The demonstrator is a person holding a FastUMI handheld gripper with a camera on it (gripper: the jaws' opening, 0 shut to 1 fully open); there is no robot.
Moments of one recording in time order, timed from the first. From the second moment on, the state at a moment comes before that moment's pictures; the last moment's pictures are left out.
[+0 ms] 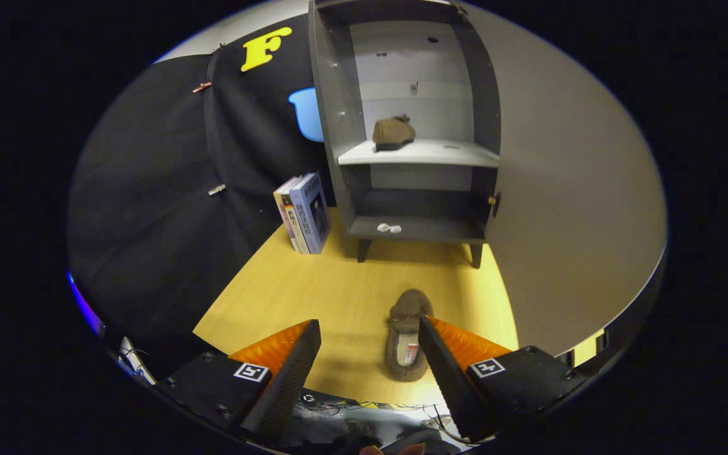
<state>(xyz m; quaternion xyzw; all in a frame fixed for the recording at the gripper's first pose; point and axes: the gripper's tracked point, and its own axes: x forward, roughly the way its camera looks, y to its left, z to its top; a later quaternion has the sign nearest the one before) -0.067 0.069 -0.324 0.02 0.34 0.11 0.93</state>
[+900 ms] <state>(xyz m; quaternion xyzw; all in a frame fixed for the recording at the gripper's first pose) 0.025 0.057 -0.550 0.03 0.41 0.03 0.91</state>
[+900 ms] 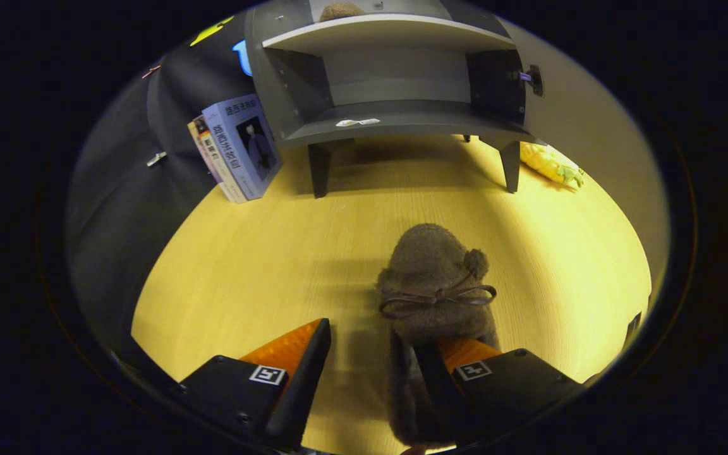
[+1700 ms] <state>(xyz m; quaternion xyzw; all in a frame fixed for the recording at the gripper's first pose) 0.056 0.037 -0.421 0.00 0.28 0.04 0.96</state>
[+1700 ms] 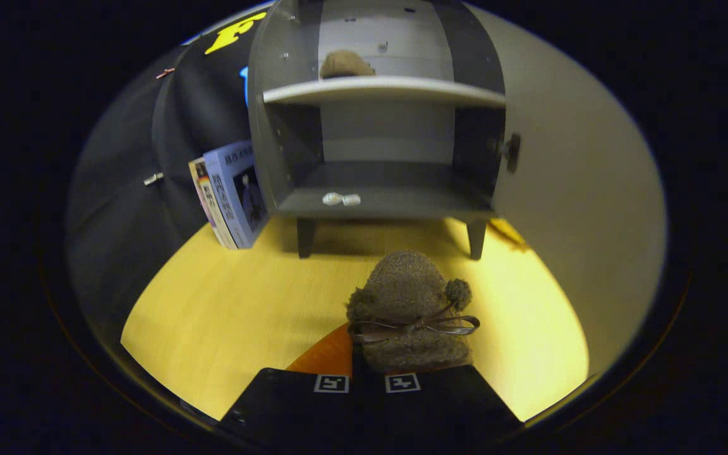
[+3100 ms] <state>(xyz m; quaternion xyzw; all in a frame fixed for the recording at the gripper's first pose) 0.333 0.031 -0.090 0.00 0.13 -0.01 0.99</state>
